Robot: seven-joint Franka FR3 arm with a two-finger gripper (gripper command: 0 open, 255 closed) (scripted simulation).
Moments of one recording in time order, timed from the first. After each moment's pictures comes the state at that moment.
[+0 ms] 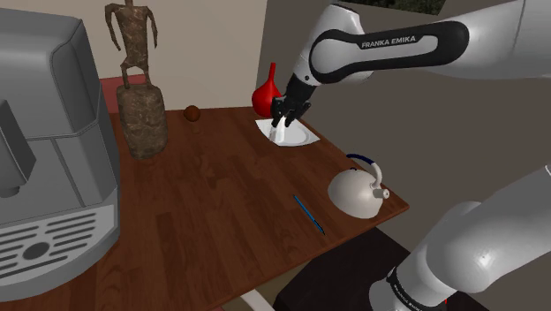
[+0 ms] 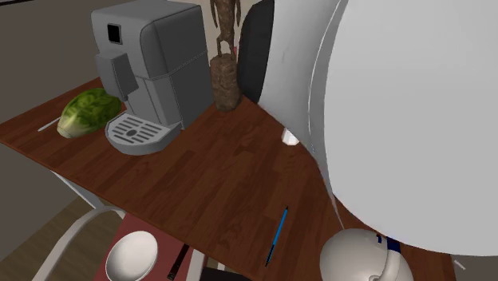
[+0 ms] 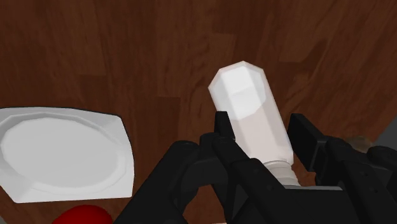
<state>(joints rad) -0.08 -0.25 0.12 -2.20 0.11 2.21 0.19</state>
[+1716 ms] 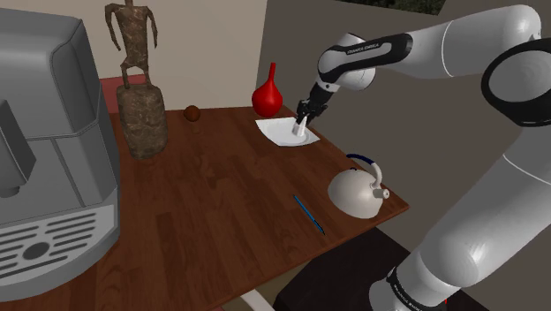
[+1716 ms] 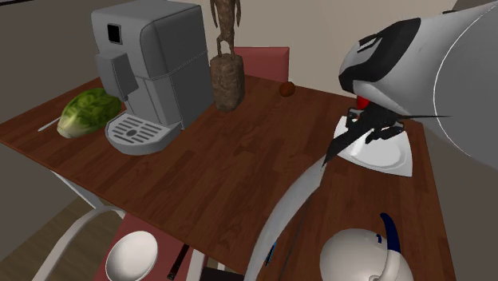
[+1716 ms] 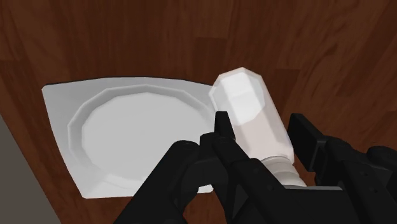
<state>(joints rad) -0.21 0.01 -0.10 -2.04 0.20 2.27 -0.22</state>
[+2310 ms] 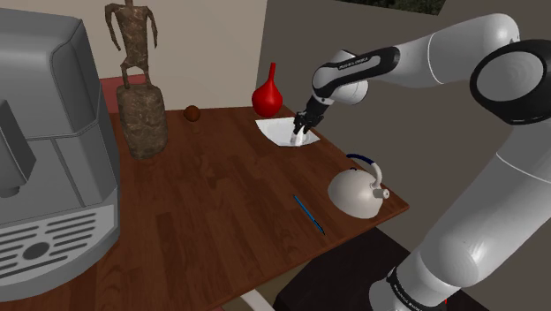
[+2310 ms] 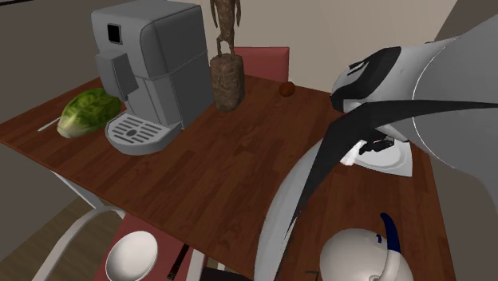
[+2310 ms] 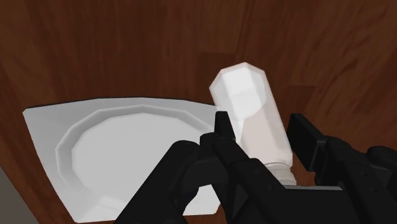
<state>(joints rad) -0.21 0.06 -0.09 -2.11 0.22 2.39 -0.25</state>
